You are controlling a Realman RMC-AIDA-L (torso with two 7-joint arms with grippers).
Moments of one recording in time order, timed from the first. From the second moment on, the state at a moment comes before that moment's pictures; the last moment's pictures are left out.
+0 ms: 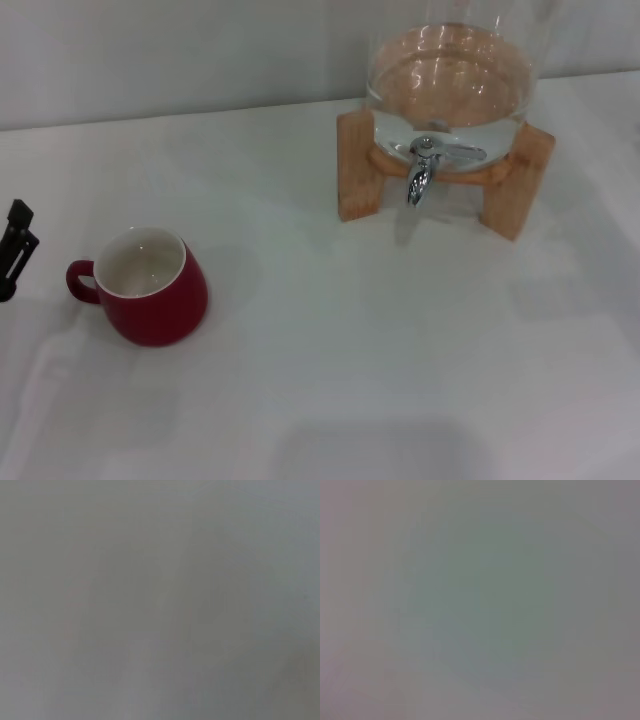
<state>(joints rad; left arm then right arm) -0.27 -2.10 -1.39 -0.24 -0.07 -1.30 2.77 0.34 1.96 2.26 0.26 -0.42 1.29 -2.74</state>
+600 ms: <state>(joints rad) -0.22 -2.10 -1.34 -0.24 -0.06 -1.30 2.79 0.36 1.95 2.26 0.26 -0.42 1.26 -2.74</state>
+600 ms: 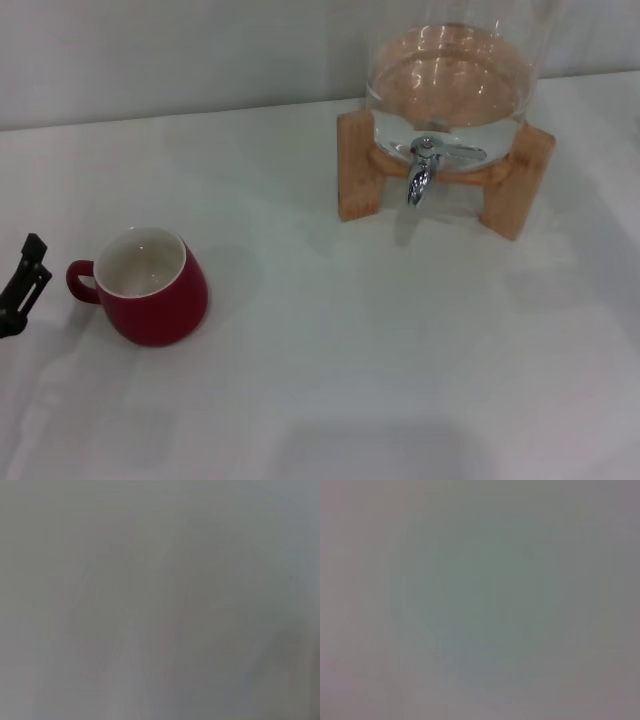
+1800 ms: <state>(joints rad) -0.19 -2.10 -1.31 -0.20 -0.07 -1.23 2.78 0.37 1.94 2.25 0.26 -0.42 1.26 -2.74</state>
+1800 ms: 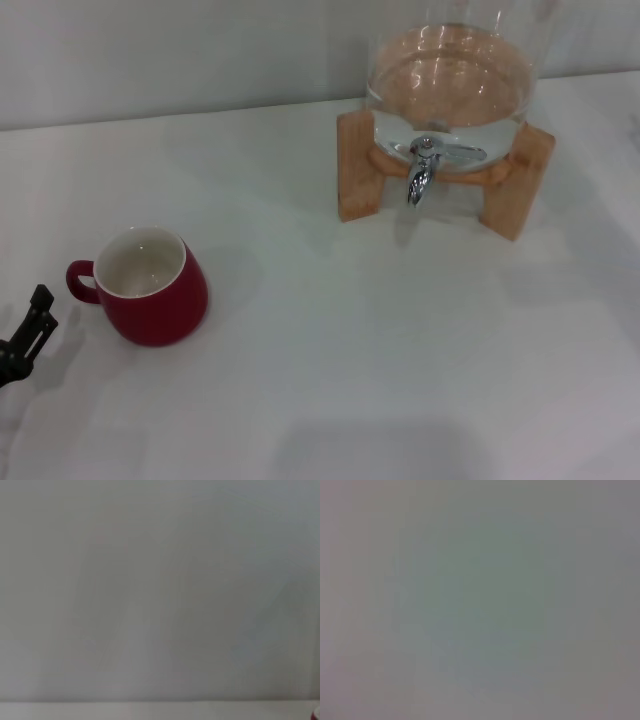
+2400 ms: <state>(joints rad) -0.21 -2.10 -1.31 -0.20 -0.06 -1.19 2.76 0.37 1.94 2.25 0.26 -0.42 1.26 -2.74</state>
